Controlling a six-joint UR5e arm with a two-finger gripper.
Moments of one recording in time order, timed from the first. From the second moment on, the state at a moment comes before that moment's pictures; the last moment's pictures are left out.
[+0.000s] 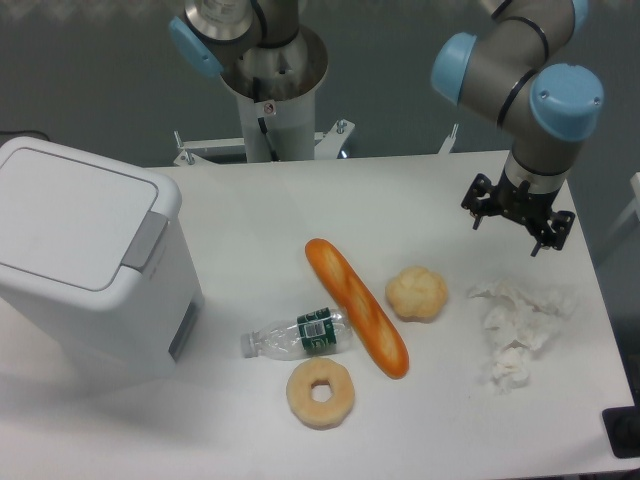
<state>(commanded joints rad) 2.83 -1.94 -1.57 -1.13 1.57 1.39</state>
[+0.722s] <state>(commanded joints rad) 2.78 -1.91 -1.57 -1.11 1.56 1.33</state>
